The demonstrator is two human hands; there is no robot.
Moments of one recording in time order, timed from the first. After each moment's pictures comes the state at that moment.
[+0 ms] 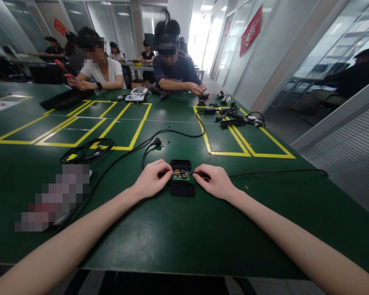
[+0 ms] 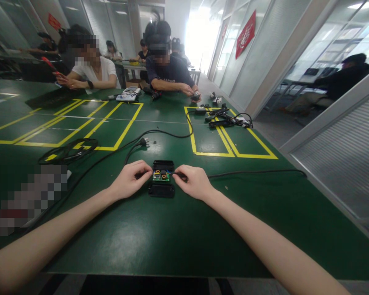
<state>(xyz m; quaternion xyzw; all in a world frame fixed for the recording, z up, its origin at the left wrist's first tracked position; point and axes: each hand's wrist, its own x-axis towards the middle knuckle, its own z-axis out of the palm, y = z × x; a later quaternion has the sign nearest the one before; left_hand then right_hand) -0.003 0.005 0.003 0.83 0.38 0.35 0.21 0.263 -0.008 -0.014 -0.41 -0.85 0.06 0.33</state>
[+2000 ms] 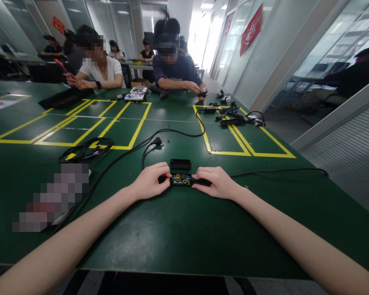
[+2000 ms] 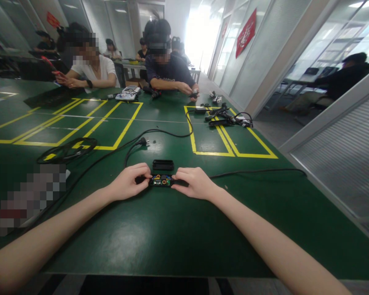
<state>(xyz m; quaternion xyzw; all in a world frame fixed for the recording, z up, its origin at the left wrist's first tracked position) -0.010 0.005 0.000 0.88 0.33 0.29 0.21 0.277 -0.002 -0.014 -0.27 -0.93 0.04 0.25</state>
